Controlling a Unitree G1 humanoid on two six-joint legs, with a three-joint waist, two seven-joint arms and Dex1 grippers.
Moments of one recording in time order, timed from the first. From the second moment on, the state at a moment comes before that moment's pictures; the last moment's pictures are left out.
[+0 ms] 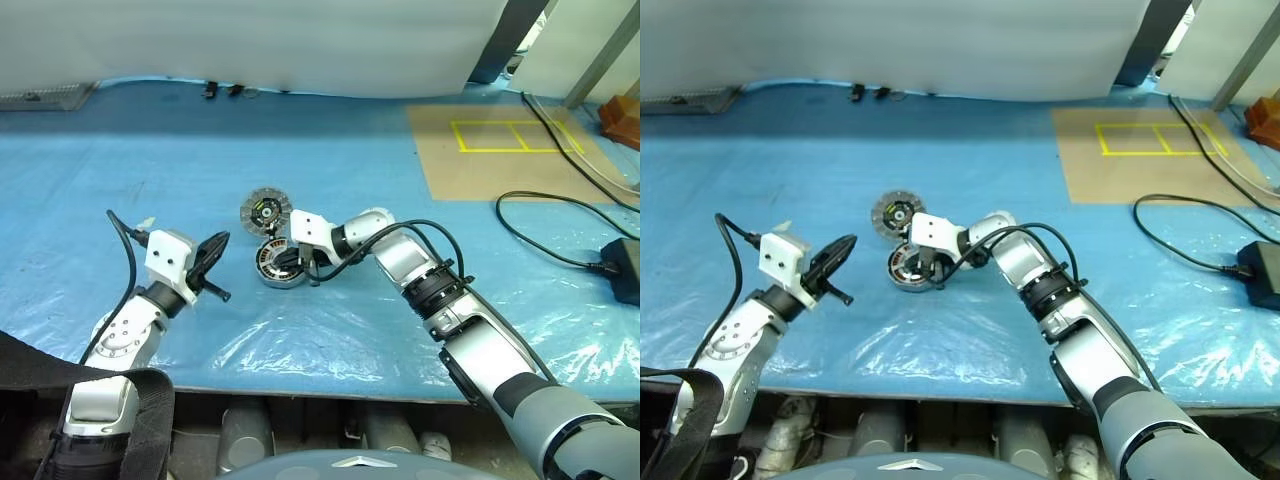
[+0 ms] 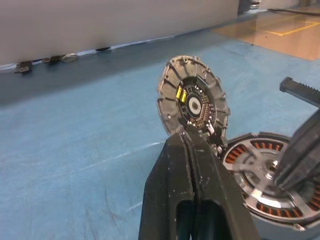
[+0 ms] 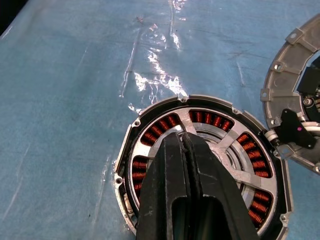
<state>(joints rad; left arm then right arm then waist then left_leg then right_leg) 0.01 0.41 0.14 -0.32 -0.30 0.21 -0.48 -0.84 -0.20 0.46 0.48 -0.07 0.20 1.13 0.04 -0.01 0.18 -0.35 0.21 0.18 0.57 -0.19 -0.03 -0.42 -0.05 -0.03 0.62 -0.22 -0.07</state>
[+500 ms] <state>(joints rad) -0.49 0.48 0.13 0.31 -0.29 0.16 -0.65 -0.76 -0.28 0.33 0.05 0.28 0.64 1.25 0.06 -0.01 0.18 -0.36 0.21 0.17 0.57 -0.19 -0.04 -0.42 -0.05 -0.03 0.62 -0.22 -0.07</state>
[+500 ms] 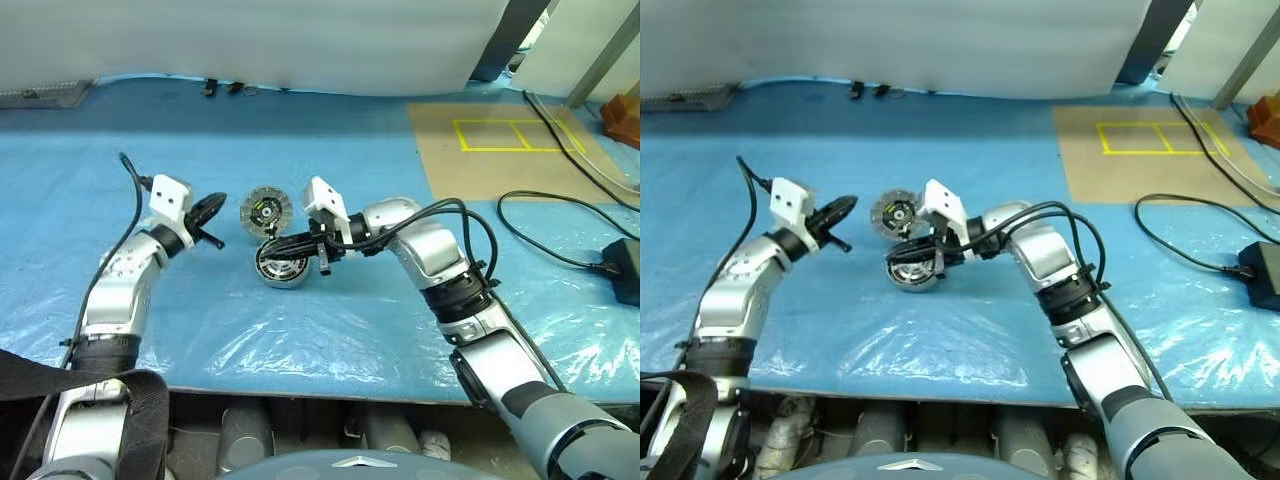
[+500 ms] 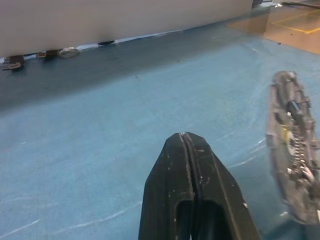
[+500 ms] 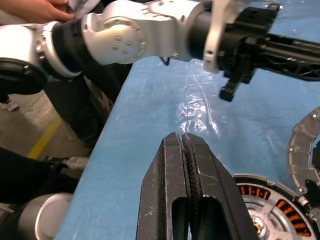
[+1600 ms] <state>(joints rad) -0.79 0.43 -0.19 0.48 -0.20 0.43 -1.36 -0.67 -0.52 0.12 -0.24 0.74 1.09 1.10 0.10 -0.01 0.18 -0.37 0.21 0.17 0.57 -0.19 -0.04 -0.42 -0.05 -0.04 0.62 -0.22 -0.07</state>
